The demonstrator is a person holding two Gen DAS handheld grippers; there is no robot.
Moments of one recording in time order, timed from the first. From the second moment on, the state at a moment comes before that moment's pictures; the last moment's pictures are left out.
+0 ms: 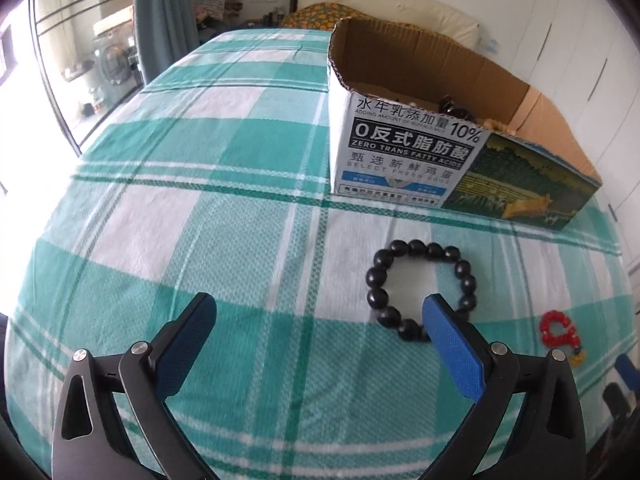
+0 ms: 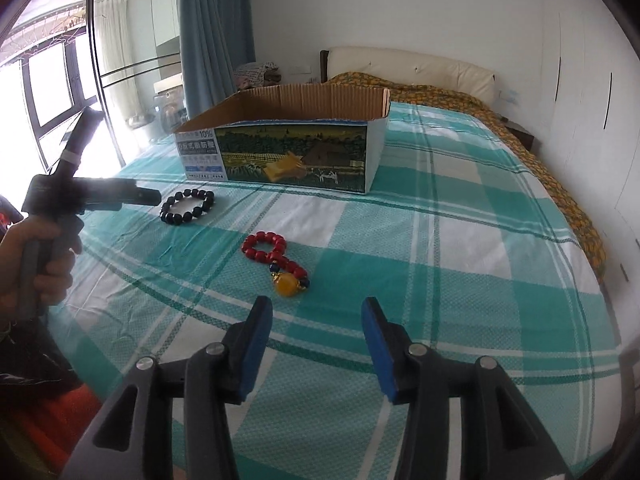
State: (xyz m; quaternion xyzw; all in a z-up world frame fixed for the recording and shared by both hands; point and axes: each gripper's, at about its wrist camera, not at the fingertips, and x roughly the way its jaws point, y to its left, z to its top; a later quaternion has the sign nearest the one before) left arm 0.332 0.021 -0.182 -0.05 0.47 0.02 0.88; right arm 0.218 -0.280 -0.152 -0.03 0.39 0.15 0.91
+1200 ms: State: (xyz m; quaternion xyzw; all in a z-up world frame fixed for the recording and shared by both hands) left arm 0.278 0.000 -0.181 -0.03 0.45 -0.08 0.89; right arm 0.278 -0.337 -0.189 0.20 0.45 0.10 0.87
